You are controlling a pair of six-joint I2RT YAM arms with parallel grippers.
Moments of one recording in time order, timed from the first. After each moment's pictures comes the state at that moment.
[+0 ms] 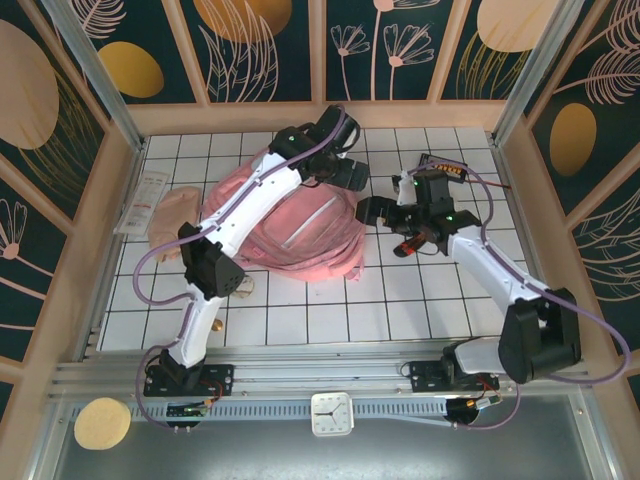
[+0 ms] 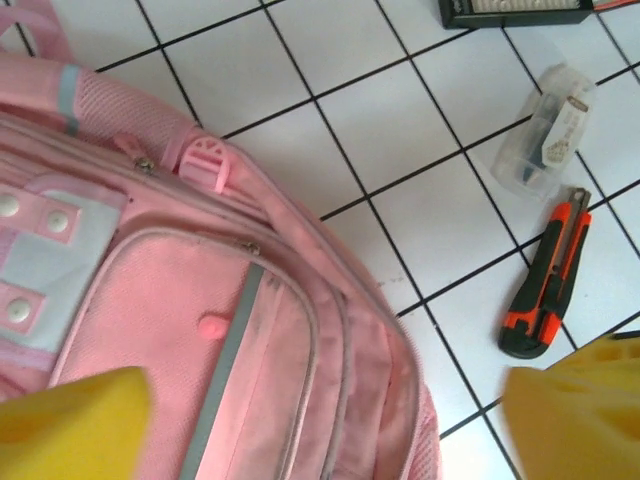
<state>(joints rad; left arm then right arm) -0.73 2.19 2.41 -1.16 -0.07 -0.34 0.33 1.31 0.95 -0.35 -0.50 0.51</state>
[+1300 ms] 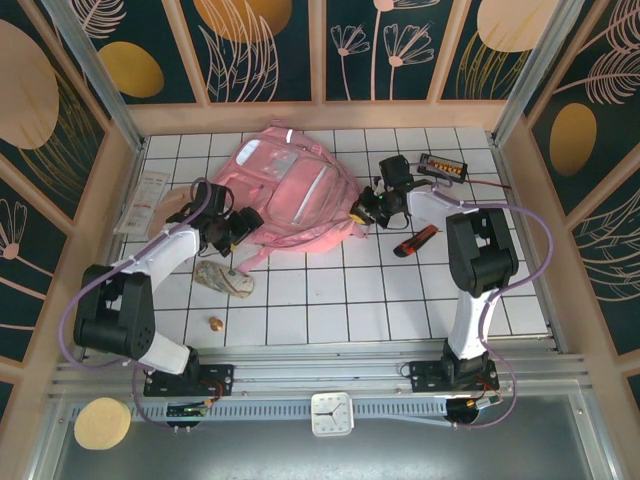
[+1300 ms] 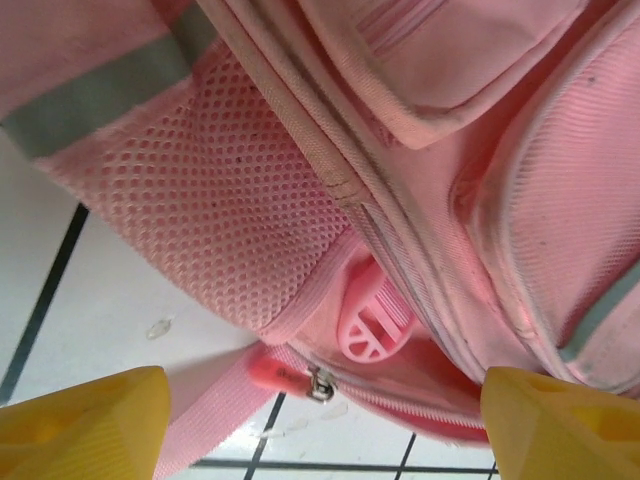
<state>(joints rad) -0.22 1.53 0.91 -0.39 0.25 -0.87 0.33 1.93 1.30 -0.39 -0.55 0.85</state>
